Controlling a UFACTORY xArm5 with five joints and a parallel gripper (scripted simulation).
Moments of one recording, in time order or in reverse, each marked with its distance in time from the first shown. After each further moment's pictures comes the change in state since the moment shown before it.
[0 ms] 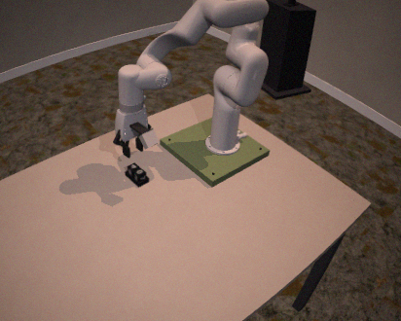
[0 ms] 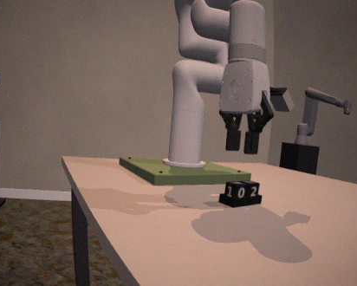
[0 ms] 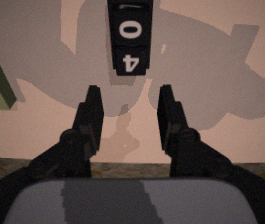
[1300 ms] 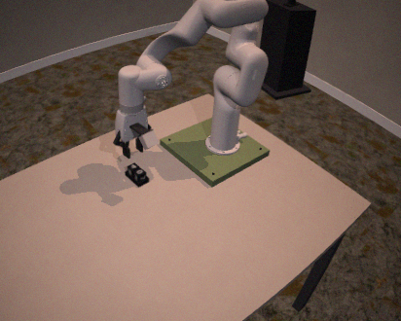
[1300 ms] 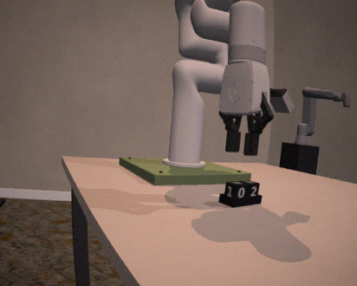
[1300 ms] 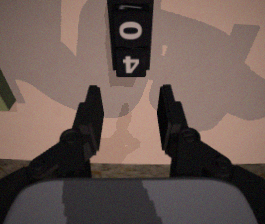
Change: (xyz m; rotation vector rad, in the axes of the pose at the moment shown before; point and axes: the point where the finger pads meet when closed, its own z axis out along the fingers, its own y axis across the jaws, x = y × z) arm 0.000 0.000 0.003 0.000 0.000 -0.001
